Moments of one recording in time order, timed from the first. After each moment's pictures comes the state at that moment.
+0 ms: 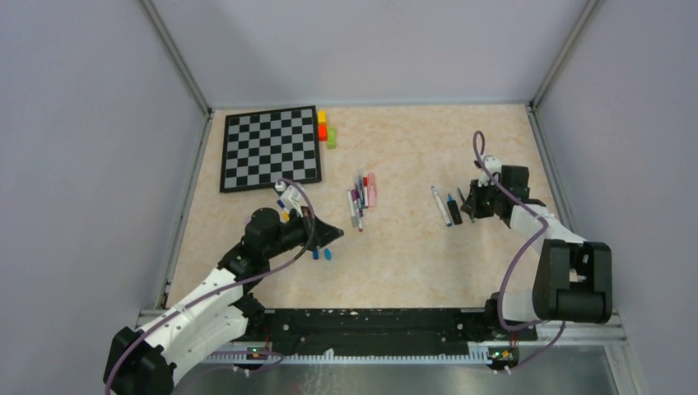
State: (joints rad) left arm -0.56 0.77 0.38 0.11 0.39 -0.73; right arm -0.08 1.33 0.66 -0.16 -0.39 -0.12
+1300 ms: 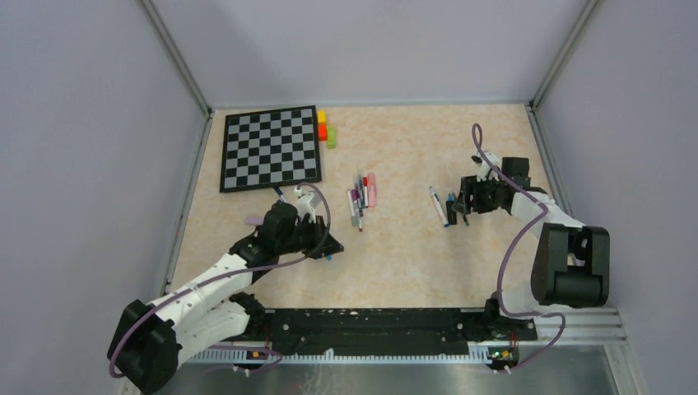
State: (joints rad) left arm -0.58 0.92 0.44 -0.08 0.42 -0.61; right arm -0.10 1.46 0.77 -0.26 -0.47 -0.16
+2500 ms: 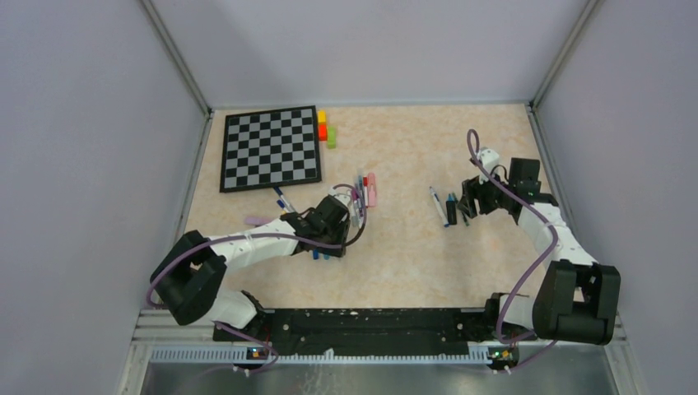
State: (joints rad) left arm -0.80 1.42 0.74 -0.37 -0.04 -0.50; right arm -0.11 1.25 0.76 -0.37 -0.53 -0.42
